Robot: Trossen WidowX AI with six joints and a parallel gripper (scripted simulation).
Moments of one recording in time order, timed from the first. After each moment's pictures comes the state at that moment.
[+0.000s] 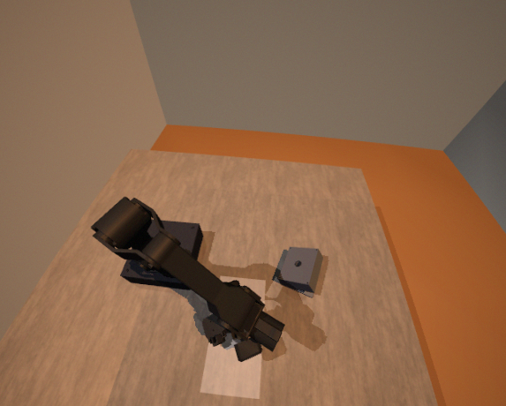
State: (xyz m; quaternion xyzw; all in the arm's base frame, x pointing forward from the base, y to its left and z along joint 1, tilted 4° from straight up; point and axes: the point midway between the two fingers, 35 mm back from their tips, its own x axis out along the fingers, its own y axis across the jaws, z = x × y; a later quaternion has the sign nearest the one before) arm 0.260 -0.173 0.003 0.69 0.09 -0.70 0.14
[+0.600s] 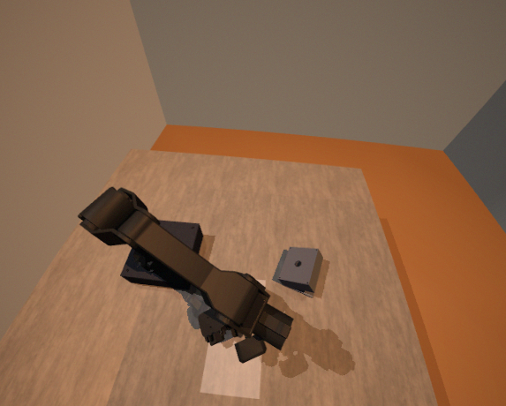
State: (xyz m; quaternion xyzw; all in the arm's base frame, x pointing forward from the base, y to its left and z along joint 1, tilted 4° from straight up) arm 0.264 -0.167 0.075 0.69 0.10 -0.70 0.14
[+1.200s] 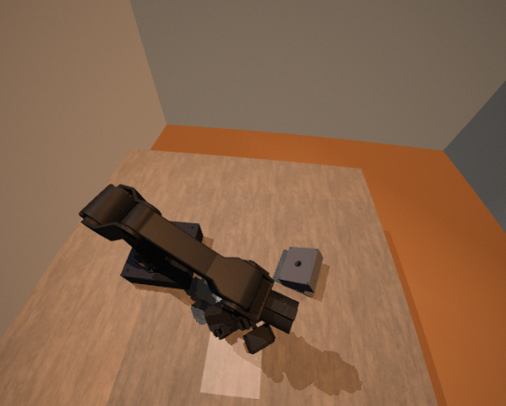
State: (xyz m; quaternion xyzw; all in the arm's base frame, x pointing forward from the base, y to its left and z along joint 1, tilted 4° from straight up) arm 0.279 -0.155 0.083 0.69 0.11 -0.69 0.19
